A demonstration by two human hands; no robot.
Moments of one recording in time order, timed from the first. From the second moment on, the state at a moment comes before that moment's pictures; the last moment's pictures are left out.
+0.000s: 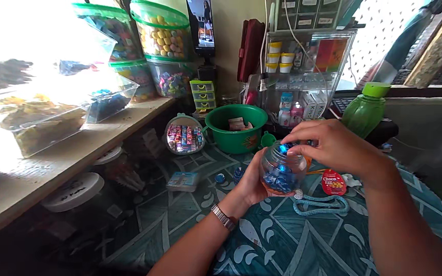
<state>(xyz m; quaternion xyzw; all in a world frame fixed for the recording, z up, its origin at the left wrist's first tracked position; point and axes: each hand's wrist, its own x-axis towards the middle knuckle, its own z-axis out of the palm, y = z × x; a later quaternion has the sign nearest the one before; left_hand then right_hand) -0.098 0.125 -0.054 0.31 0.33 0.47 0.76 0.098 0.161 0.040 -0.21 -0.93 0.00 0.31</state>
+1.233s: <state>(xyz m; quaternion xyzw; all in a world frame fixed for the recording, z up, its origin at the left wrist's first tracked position) -0.162 0.127 -0.013 0.23 0.31 0.71 0.58 0.010 0.197 -0.050 -0.25 -0.92 0.28 0.07</state>
